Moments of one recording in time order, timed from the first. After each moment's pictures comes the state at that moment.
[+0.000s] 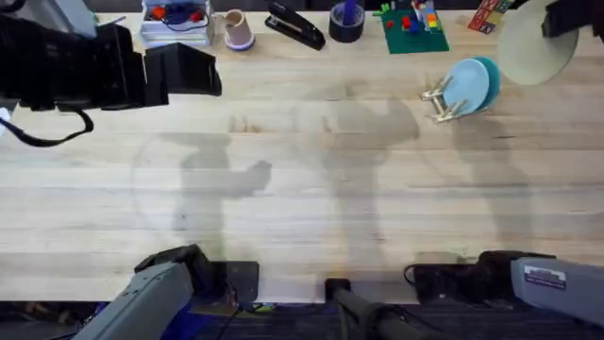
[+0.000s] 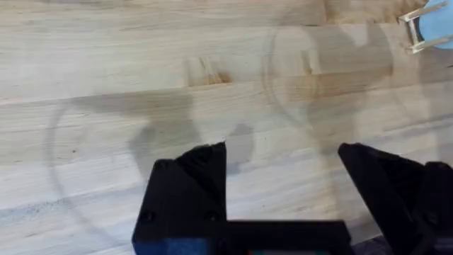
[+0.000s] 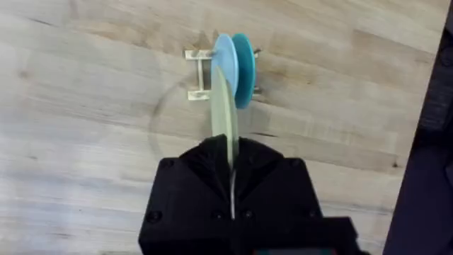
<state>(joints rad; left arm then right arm) 0.26 1.09 1.35 -1.35 0.47 0.17 -0.06 1.40 1.71 -1.35 0.08 -0.34</state>
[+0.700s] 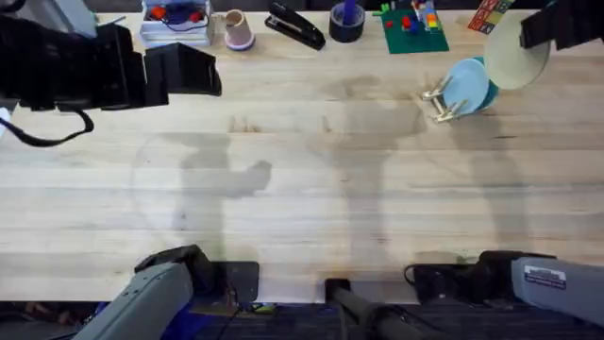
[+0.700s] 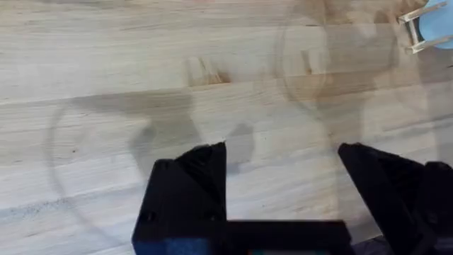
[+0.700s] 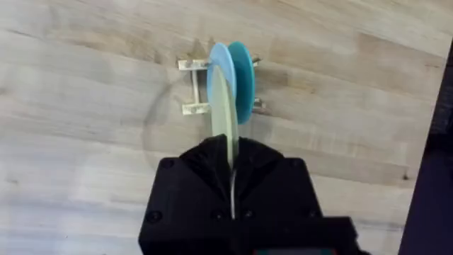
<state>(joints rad) 0.26 1.09 1.35 -1.35 0.47 0.17 -0.07 1.40 1.55 -1.17 0.08 -0.34</state>
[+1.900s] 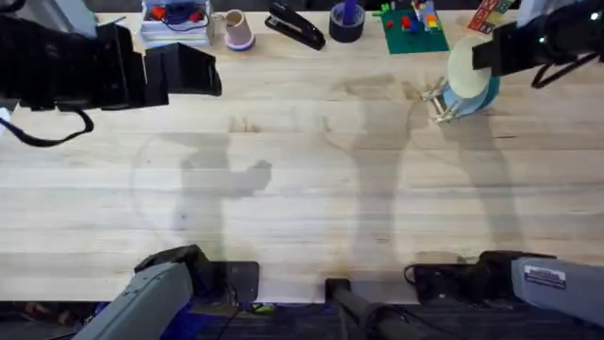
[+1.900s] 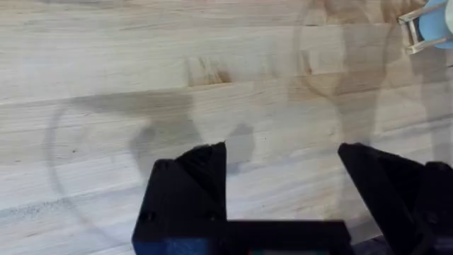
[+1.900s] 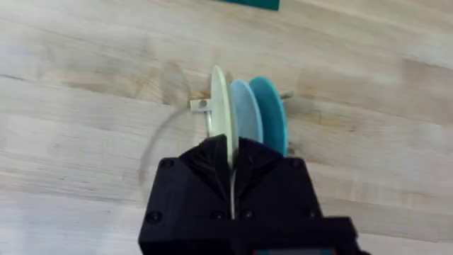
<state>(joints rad) 0.26 1.09 1.35 -1.35 0.47 0.17 -0.07 1.40 1.18 -0.71 0.00 -0.28</state>
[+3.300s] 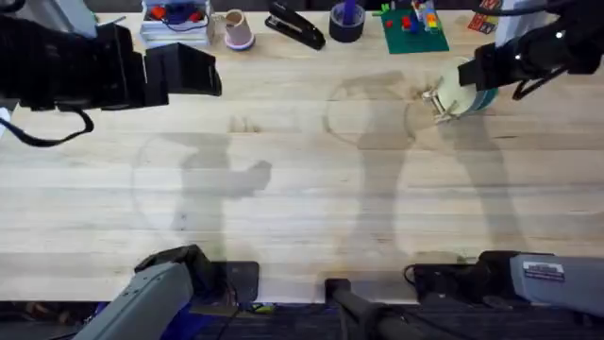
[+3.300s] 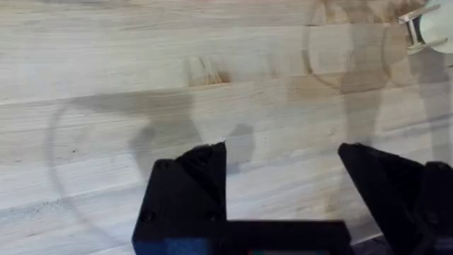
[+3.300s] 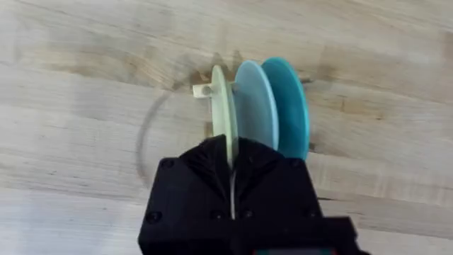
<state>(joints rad) 0.26 1.09 1.35 -1.35 0.47 0.17 -0.07 1.47 1.14 -0.69 0.00 -0.26</state>
